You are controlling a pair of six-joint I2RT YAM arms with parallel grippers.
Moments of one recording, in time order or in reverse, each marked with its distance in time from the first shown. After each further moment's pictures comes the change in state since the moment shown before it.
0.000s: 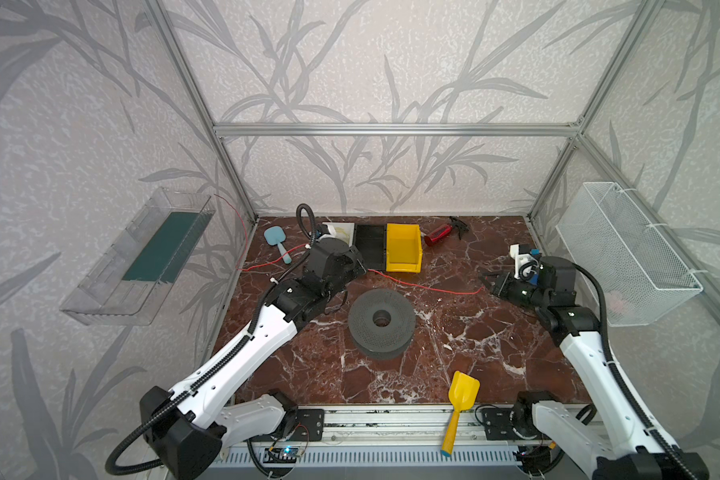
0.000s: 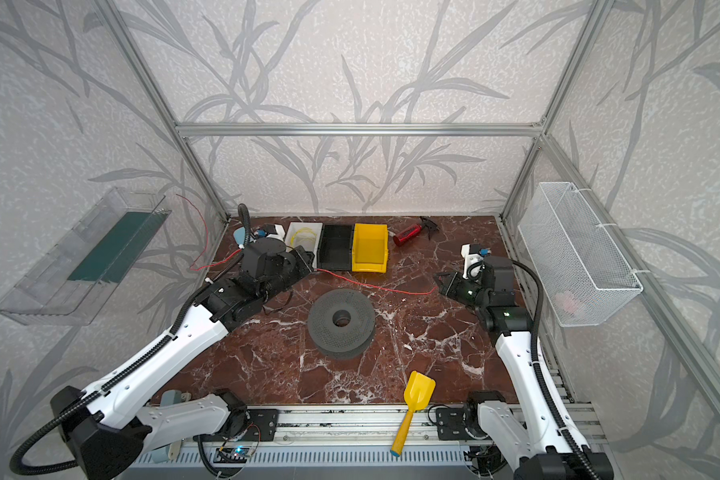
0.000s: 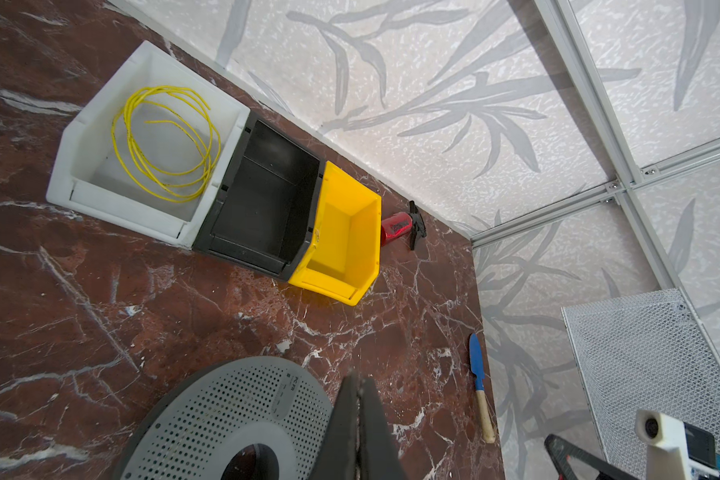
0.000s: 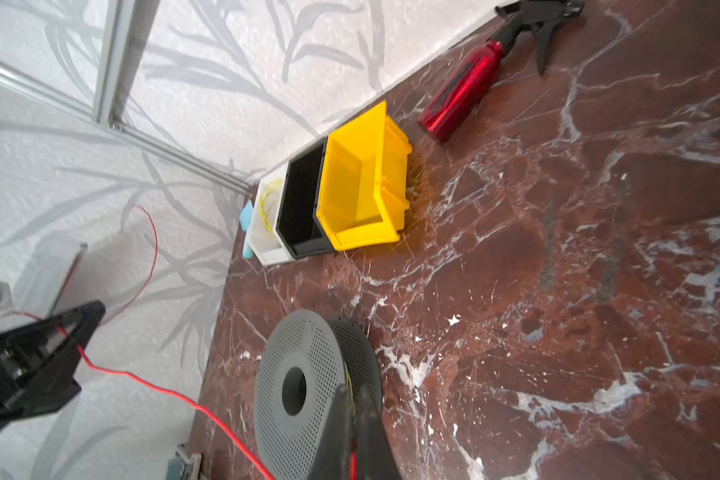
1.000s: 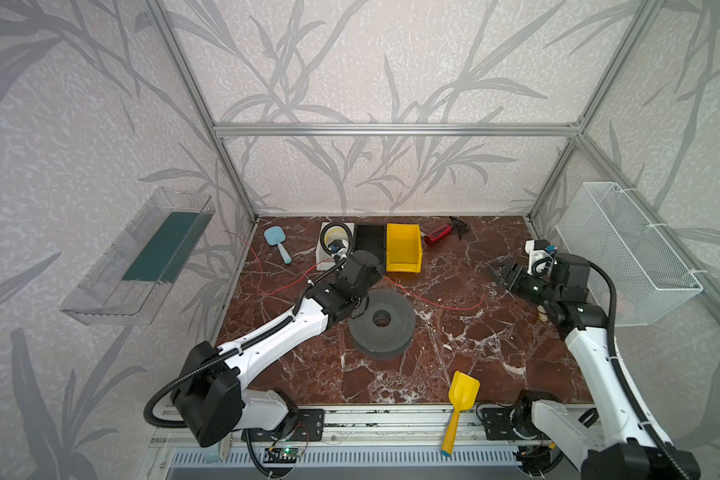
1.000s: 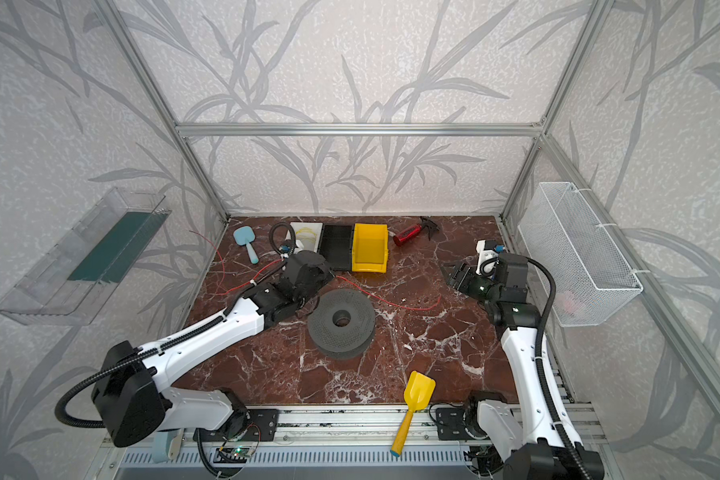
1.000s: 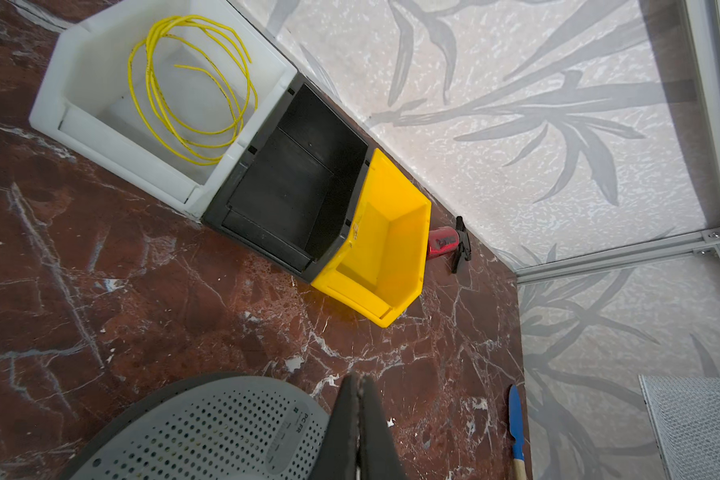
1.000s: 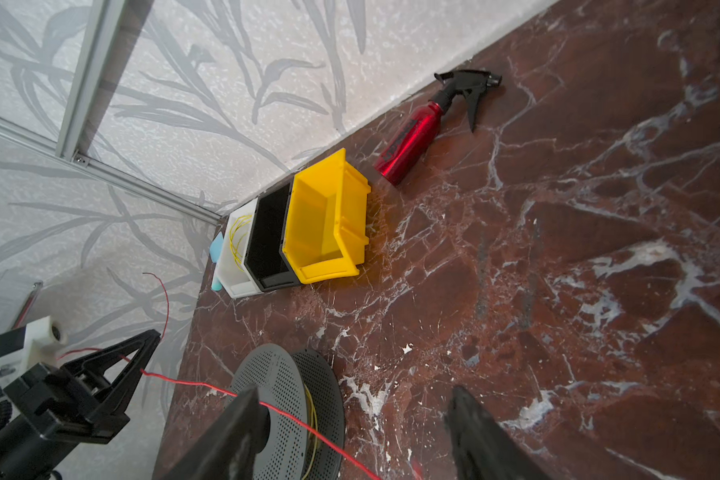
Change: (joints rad) left arm -0.122 0.227 -0.103 0.239 -0.226 -0.192; right arm -0.056 0.002 0.058 -0.057 0.026 -0.130
